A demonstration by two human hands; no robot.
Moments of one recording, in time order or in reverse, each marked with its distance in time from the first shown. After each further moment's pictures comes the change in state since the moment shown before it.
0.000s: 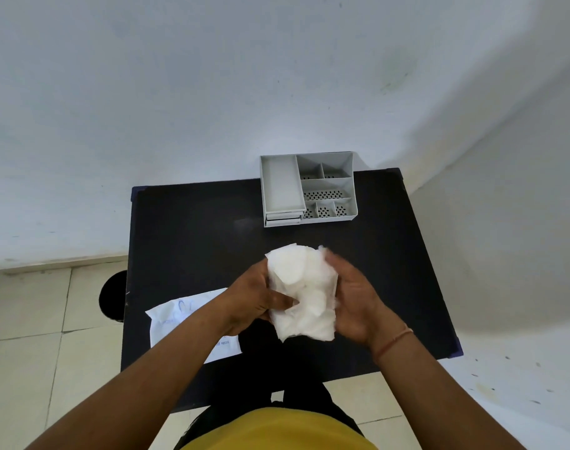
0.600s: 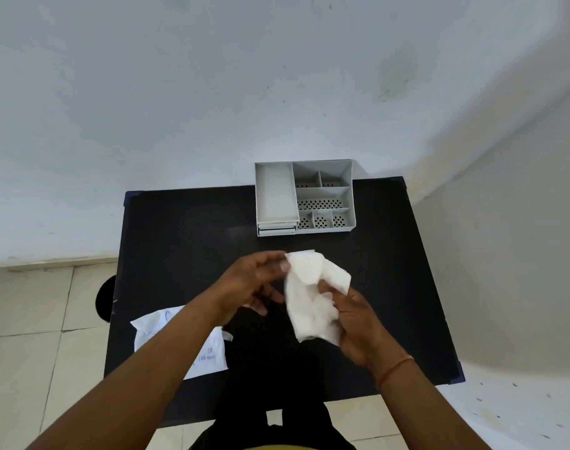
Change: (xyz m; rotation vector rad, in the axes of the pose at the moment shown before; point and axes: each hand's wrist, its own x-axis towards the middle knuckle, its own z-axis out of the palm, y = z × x) left_hand 0.047 0.028 -0.003 0.040 0.121 -0.074; right_hand 0.028 -0.006 -0.071 -0.320 0.301 -0.227
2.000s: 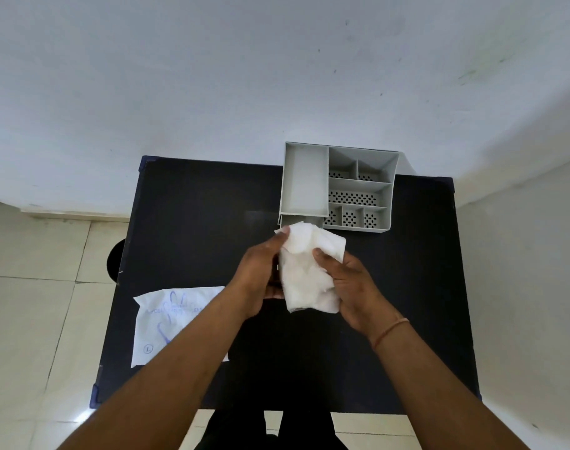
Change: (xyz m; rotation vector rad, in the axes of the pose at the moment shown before) left_hand 0.054 -0.023 0.001 -0.410 0.359 -0.141; right_hand 0.083 -0.027 0.041 -0.157 -0.129 0.020
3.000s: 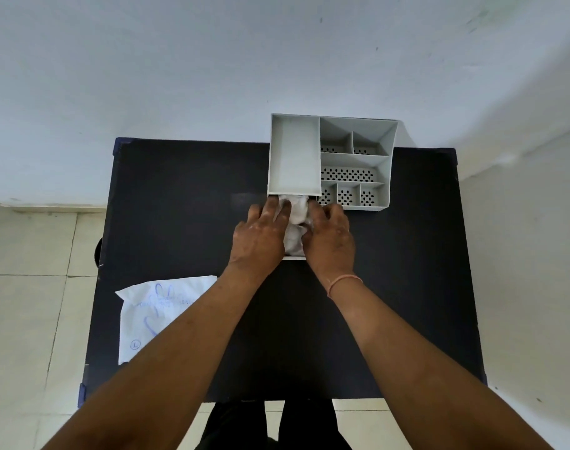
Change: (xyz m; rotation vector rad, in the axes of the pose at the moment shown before) left_hand 0.086 -0.027 0.006 1.632 0.363 0.800; right_hand 0.082 0.029 0.004 -1.316 0.459 -0.493
